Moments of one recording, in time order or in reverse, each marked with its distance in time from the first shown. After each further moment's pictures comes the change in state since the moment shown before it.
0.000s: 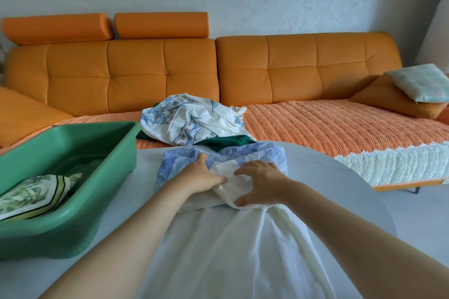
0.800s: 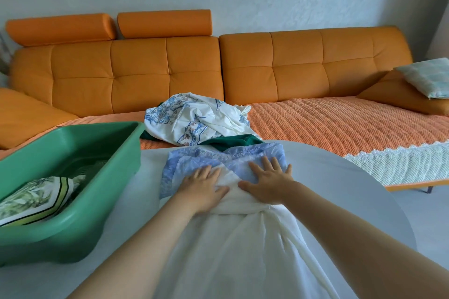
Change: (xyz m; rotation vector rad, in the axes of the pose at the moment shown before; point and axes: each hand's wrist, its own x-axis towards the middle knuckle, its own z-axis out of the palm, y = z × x) left_hand 0.017 -0.029 0.034 0.449 0.019 0.199; right_hand 0.025 0.004 0.020 -0.113 -0.123 0.327
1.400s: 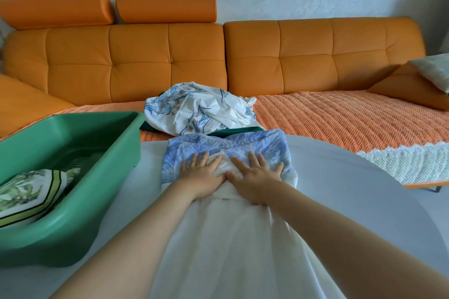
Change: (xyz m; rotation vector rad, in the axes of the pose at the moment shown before) left_hand 0.050 -0.036 0.017 -0.037 -0.056 -0.090; right_hand 0.037 -0.049 0.024 0.084 0.034 -0.022
